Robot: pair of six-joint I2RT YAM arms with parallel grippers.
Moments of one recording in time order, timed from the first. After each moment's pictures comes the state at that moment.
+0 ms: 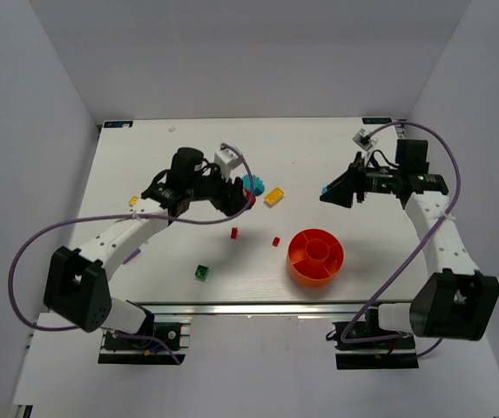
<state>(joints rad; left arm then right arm) -0.49 1.43 1.10 -0.20 0.54 0.06 -0.03 1.29 1.13 -0.63 -1.17 -0.28</state>
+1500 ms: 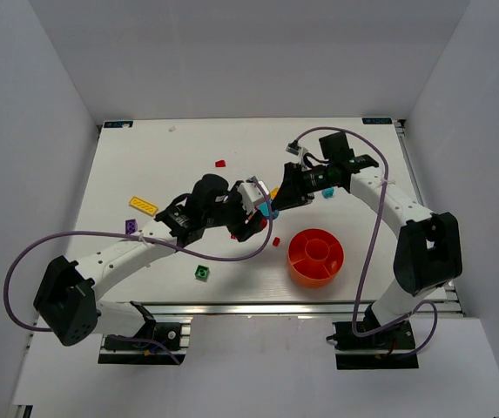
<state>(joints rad) -0.75 1.32 0.96 -0.16 0.29 0.25 0.37 1.63 1.30 -0.61 -1.02 0.18</state>
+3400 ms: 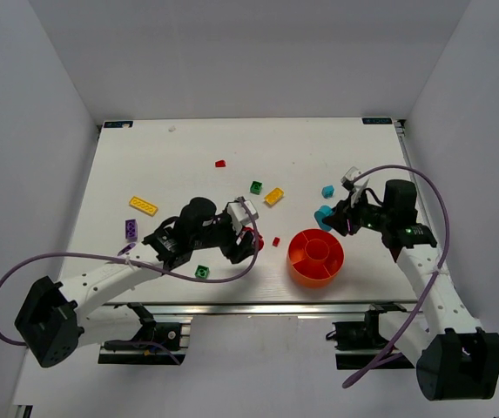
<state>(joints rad) -0.79 1.15 0.73 -0.06 0.35 0.11 0.08 0.96 0.73 -0.37 -0.78 -0.40</state>
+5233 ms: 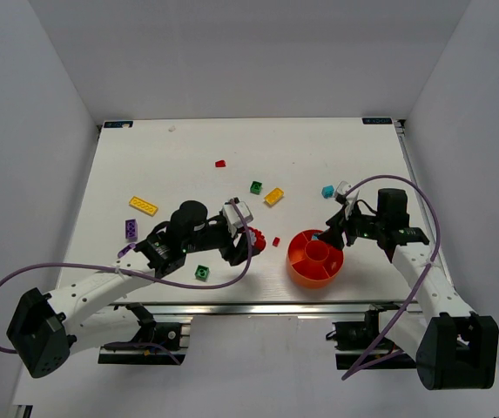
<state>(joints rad) -0.80 1.05 0.69 -0.01 0.39 0.09 0.07 1.02 0.62 -0.35 -0.86 -0.54</state>
